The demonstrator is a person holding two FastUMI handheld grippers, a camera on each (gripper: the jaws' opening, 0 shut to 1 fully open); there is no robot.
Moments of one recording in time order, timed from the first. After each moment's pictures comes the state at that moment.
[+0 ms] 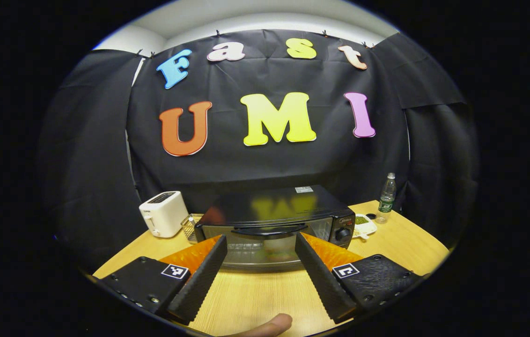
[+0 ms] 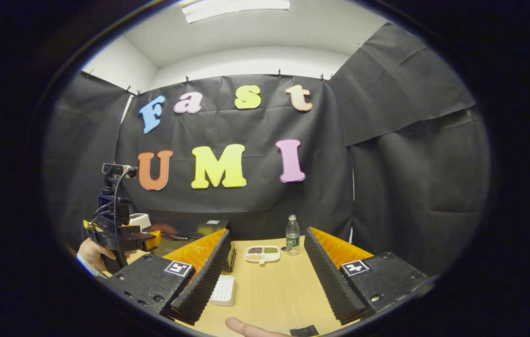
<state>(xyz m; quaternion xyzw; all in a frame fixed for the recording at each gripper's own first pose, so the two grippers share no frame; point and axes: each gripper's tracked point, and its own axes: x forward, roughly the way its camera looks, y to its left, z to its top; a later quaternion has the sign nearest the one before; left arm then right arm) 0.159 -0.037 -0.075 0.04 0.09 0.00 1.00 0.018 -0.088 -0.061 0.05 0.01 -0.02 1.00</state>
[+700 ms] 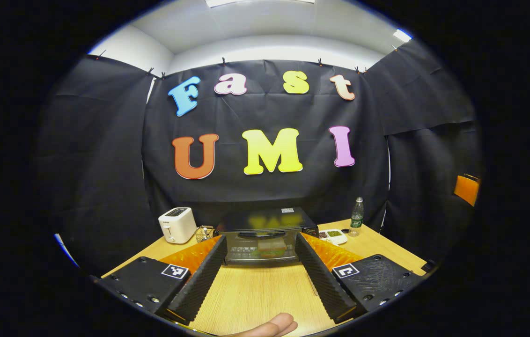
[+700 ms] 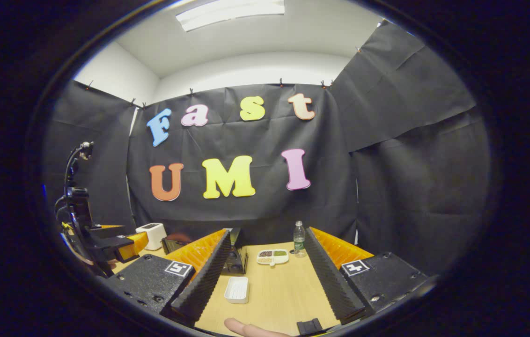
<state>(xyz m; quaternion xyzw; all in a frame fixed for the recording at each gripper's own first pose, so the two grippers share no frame) 0.003 -0.053 0.010 0.03 0.01 -0.01 1.00 -0.036 -0.080 -0.014 0.05 -0.01 0.00 1.00</state>
